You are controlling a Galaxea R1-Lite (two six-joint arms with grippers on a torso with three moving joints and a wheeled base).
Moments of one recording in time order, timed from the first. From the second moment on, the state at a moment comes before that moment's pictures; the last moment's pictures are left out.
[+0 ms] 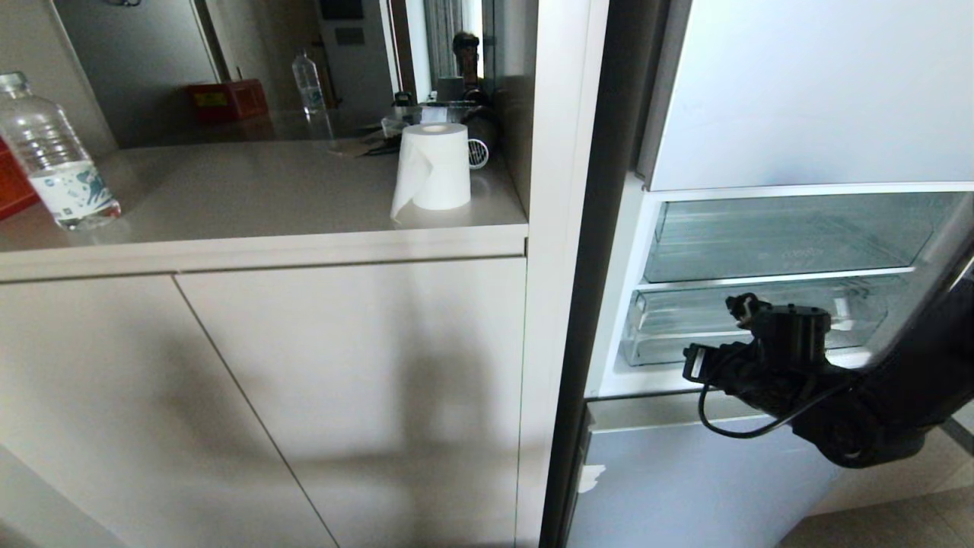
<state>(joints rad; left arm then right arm) 0.00 0.00 -0.07 0.17 0.00 0.01 0.13 2.12 -0.77 -0.98 -0.02 0.27</state>
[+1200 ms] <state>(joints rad) 0.00 0.00 -0.07 0.17 0.00 0.01 0.13 1.21 -0.31 -0.66 0.01 0.16</state>
